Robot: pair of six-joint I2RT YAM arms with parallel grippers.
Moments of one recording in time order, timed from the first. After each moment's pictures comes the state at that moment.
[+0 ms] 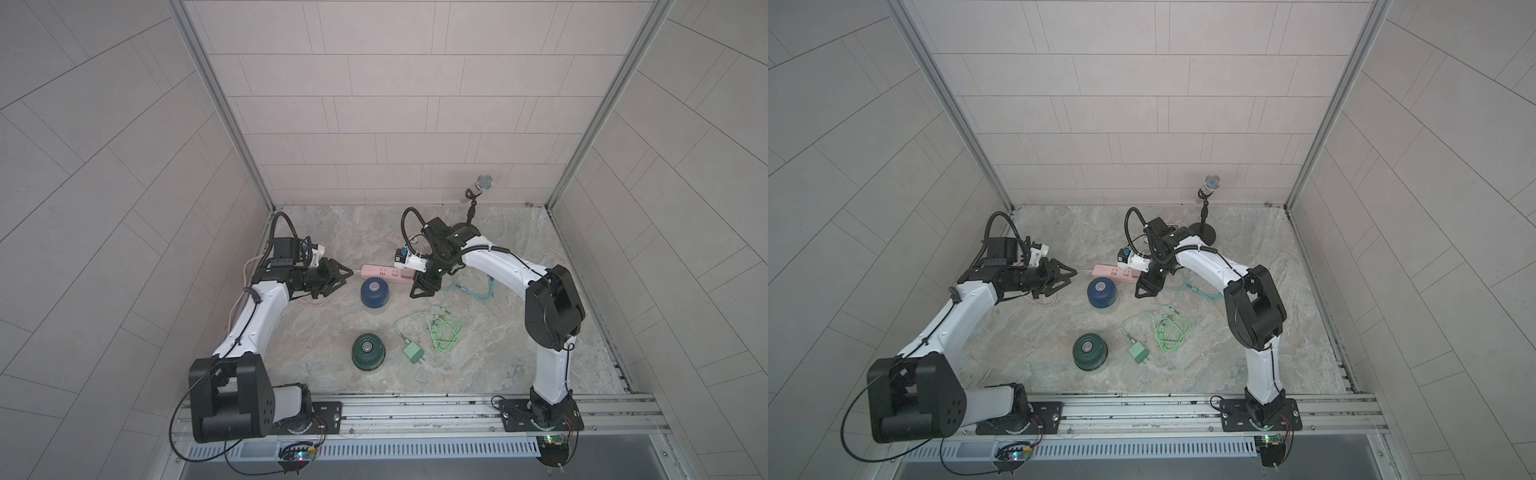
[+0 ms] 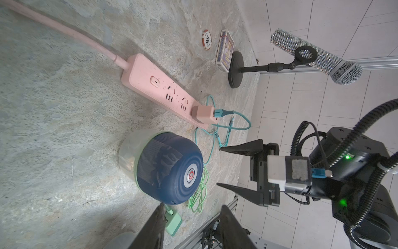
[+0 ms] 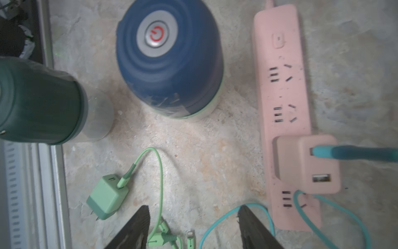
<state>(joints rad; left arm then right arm) 0.08 1.30 0.94 -0.62 0.81 -0.59 0.54 1.94 1.61 -0.89 -0.47 -0.61</state>
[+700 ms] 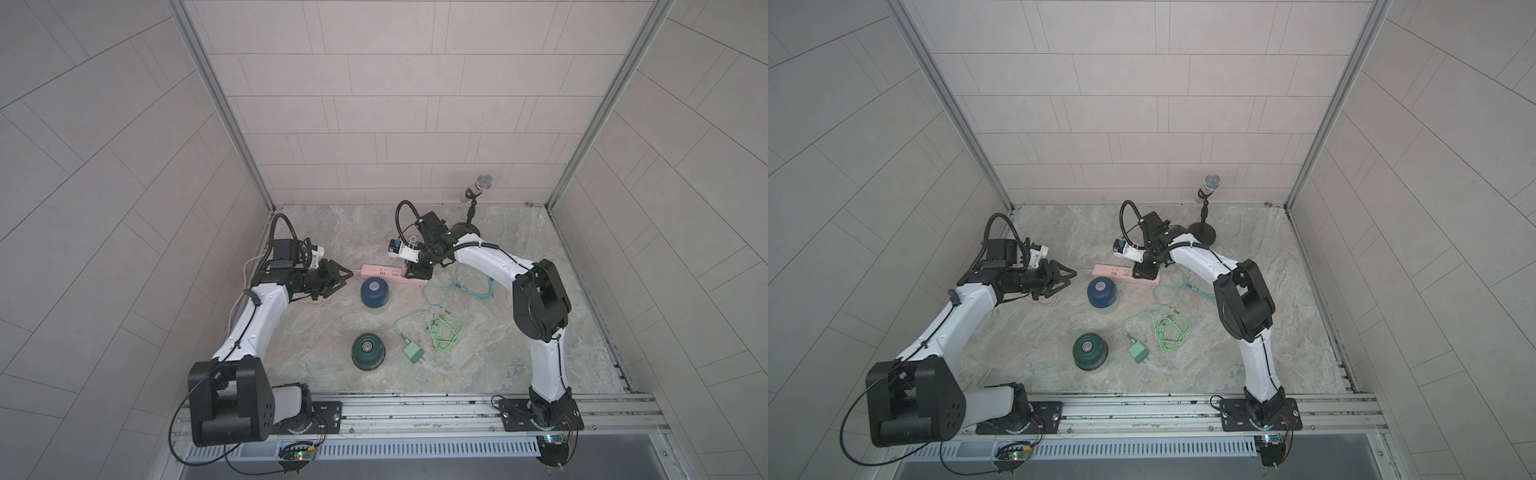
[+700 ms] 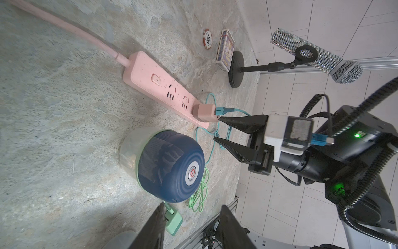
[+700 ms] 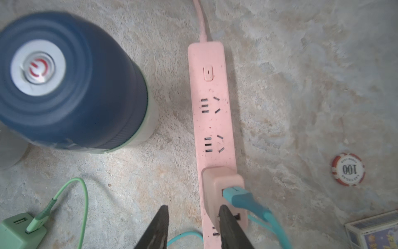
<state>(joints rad) 0.08 1.28 0.92 -0.62 0.81 -0.60 0.55 2.05 1.69 -0.75 -0.35 -0.65</state>
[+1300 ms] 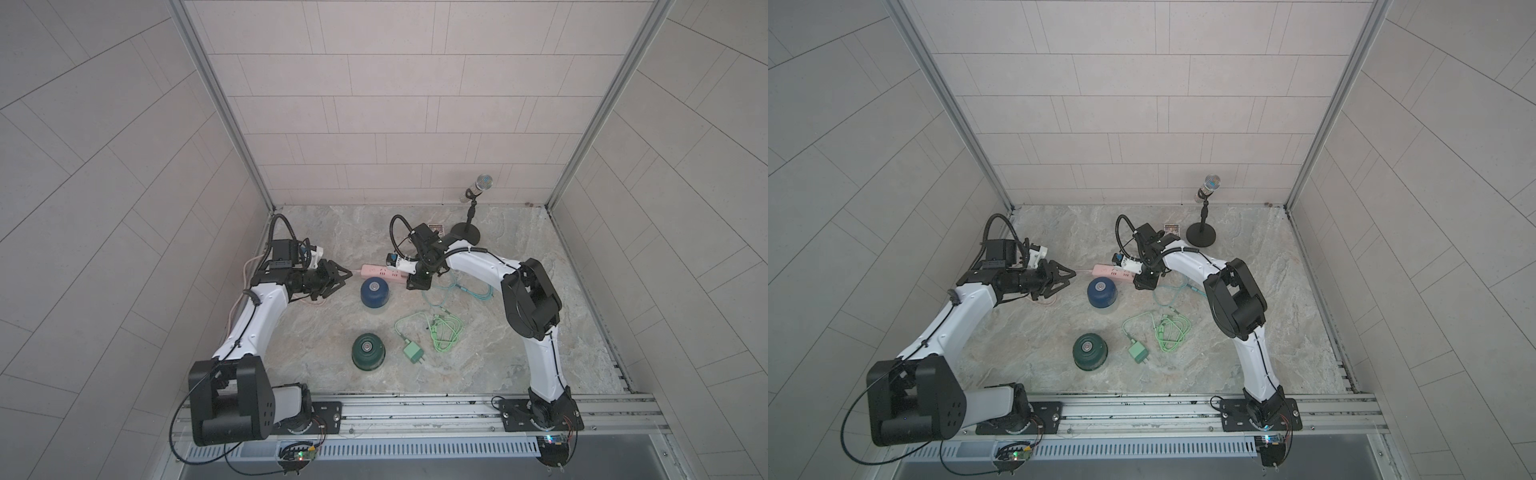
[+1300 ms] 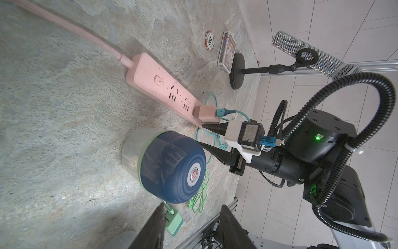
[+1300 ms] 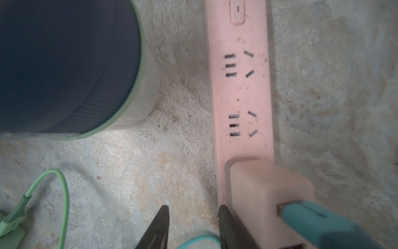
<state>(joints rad) 0.09 1.29 0.92 -0.62 0.81 -0.60 0.58 2.08 1.65 -0.76 -0.26 -0.65</state>
